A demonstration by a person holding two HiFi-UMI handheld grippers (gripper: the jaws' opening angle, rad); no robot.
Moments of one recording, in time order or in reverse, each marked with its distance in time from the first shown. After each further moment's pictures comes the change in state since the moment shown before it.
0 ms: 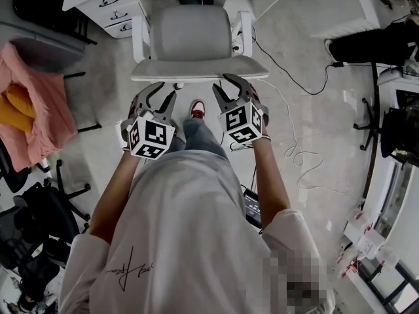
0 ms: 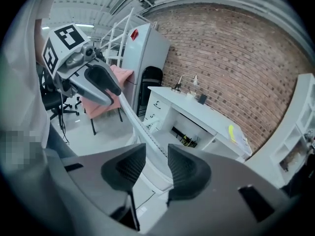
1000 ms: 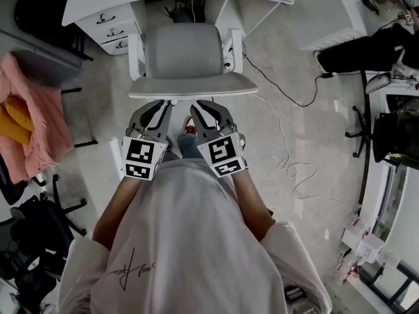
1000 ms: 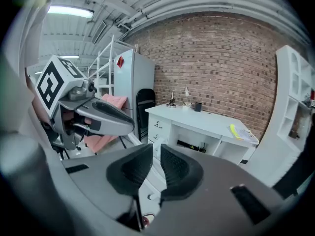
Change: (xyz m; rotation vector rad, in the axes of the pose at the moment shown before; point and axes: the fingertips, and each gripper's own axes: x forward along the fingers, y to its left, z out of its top) left arm -0.035 0.011 0.045 -0.368 -0.204 -0.025; right arm -0.042 0.034 0.082 0.250 -0.215 0.010
